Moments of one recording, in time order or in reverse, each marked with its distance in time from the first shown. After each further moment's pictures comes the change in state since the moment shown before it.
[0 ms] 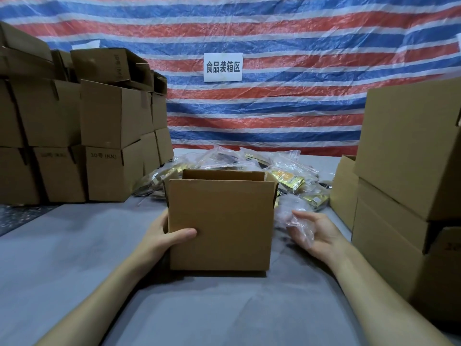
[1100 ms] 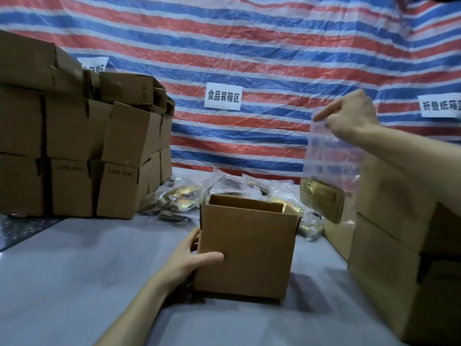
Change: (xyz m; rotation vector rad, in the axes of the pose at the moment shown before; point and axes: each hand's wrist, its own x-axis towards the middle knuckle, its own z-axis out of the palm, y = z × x) left_hand 0.000 0.010 0.001 -0.136 -0.117 -0.083; right_hand -0.088 -0.144 0.224 -1.646 0.595 -1.233
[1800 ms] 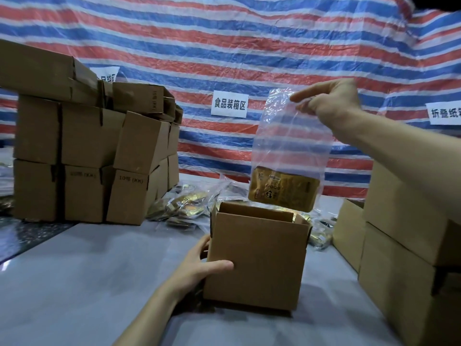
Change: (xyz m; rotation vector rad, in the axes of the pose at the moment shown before) left_hand 0.002 -0.003 -0.004 0.060 -0.011 -0.009; right_hand 0.005 -0.065 0.010 0.527 -0.071 0.005
